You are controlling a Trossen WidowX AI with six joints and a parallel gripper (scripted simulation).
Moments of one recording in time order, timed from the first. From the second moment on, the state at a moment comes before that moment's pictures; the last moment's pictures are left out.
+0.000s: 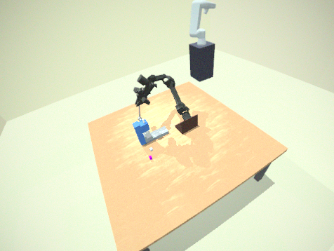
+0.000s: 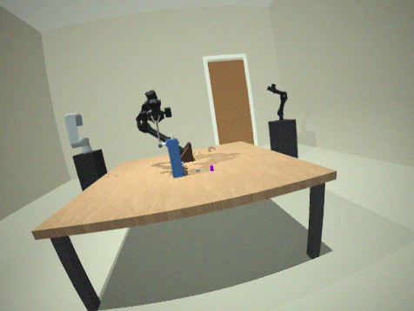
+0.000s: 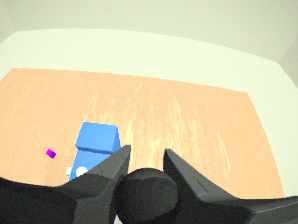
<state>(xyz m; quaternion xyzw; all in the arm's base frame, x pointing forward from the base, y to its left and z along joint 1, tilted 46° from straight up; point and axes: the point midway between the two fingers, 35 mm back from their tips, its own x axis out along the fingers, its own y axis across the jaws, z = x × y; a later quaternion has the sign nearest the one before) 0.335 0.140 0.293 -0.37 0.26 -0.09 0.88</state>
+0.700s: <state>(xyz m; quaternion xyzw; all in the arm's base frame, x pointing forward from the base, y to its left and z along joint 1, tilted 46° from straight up) 0.338 0.141 0.293 -0.37 0.26 -0.09 0.88</state>
